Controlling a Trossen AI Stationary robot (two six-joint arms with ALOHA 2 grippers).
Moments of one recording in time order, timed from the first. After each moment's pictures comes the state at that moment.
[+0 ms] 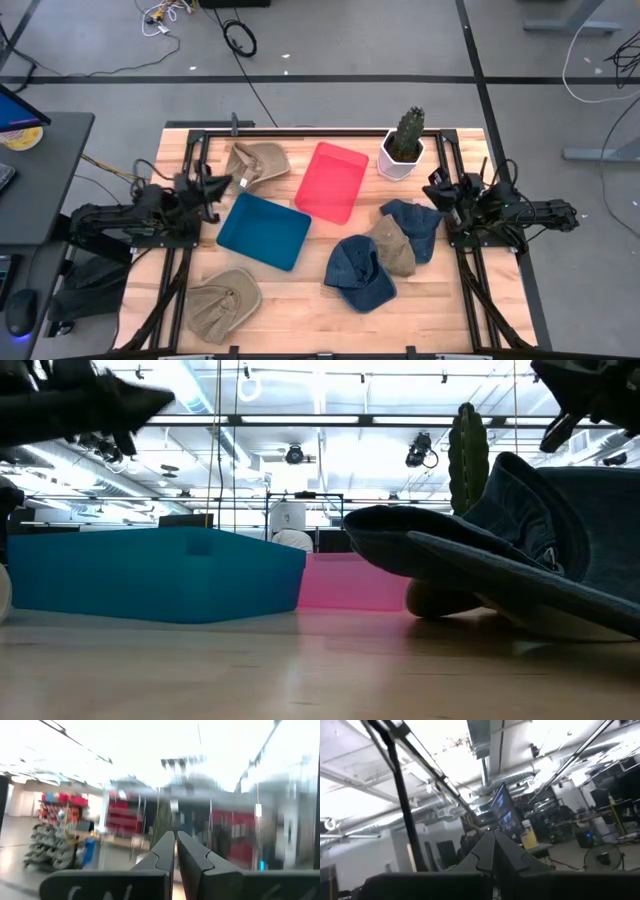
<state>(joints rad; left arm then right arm) 0.04 0.01 0.01 0.52 -0.35 -0.04 0.01 0.00 0.02 0.51 0.06 0.31</state>
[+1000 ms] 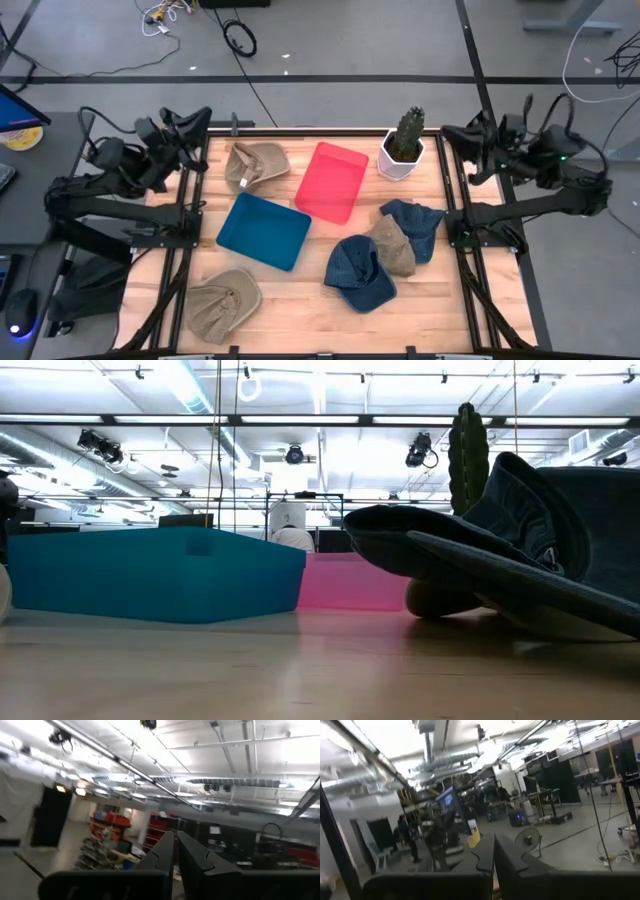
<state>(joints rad) 0.02 0.65 0.86 0.36 -0.60 0.03 0.01 0.58 1.04 -0.16 0.33 0.20</state>
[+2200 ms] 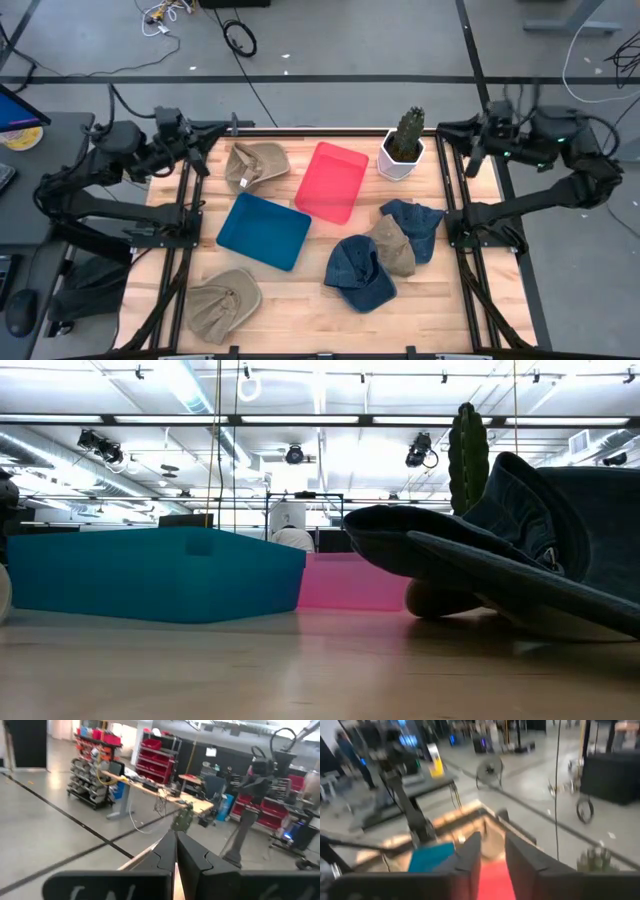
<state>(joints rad) 0.10 0.77 1.20 -0.40 -0.44 -0.27 0.01 0.85 1.51 -0.91 0.42 0.31</state>
